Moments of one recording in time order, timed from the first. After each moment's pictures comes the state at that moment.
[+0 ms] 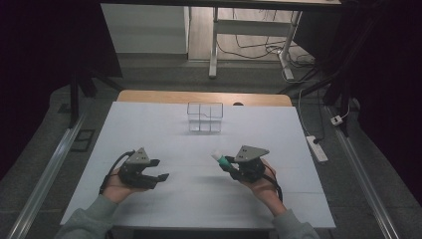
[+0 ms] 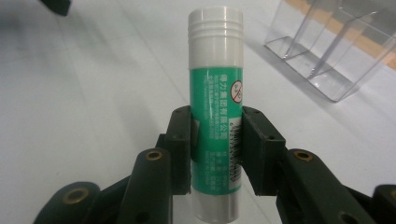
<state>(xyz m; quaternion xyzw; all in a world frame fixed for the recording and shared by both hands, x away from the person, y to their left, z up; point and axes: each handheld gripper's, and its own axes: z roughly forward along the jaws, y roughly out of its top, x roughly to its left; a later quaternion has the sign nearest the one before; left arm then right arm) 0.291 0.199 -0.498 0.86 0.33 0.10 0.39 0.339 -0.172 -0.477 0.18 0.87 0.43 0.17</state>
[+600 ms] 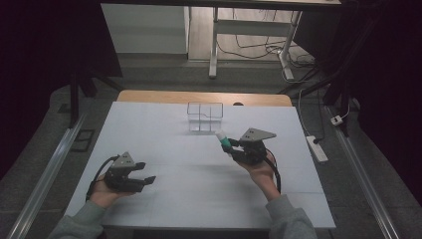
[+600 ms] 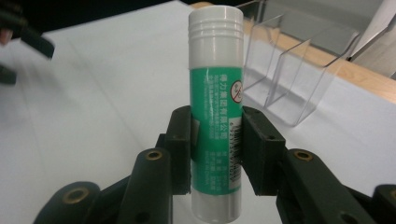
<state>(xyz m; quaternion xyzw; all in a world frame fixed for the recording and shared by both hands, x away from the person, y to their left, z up) 0.279 0.232 -0.511 0.84 0.37 0.11 0.38 0.379 -0.175 -0.460 0.25 0.82 0.49 0.16</state>
